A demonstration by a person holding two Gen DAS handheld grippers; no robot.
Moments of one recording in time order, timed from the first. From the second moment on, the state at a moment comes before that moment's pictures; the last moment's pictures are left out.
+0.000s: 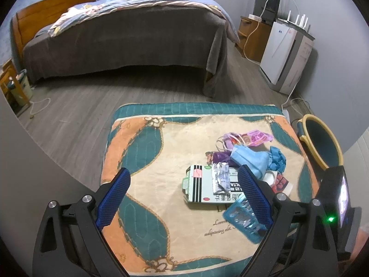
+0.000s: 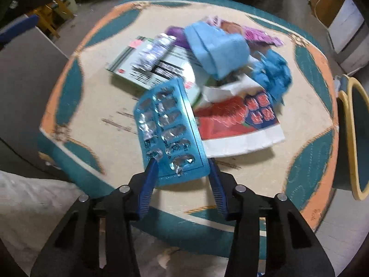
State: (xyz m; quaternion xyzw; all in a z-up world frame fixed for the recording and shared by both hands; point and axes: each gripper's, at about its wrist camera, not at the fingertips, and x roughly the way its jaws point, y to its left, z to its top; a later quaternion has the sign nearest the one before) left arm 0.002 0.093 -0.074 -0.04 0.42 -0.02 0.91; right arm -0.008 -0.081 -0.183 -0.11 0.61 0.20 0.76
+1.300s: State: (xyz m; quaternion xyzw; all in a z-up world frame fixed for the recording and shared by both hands) left arm 0.018 0.083 -0.088 -0.01 0.44 -0.03 0.90; right arm 0.029 -0.113 -0.074 -0.16 0.51 0.16 0.83
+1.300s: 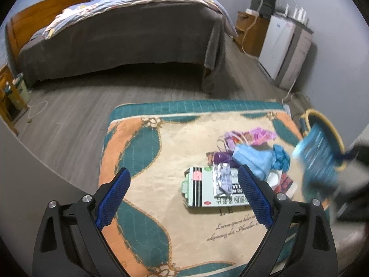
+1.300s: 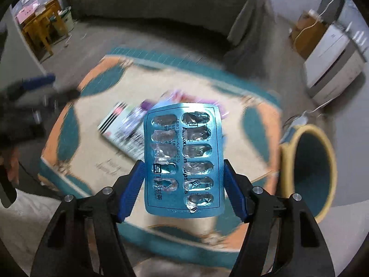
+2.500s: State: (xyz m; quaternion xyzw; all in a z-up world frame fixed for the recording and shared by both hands) left arm 0.060 0.010 -0.155 0.08 0.49 -0.08 0.87; right arm 0.076 -0.180 -0.092 -0.07 0.53 0.13 0.84
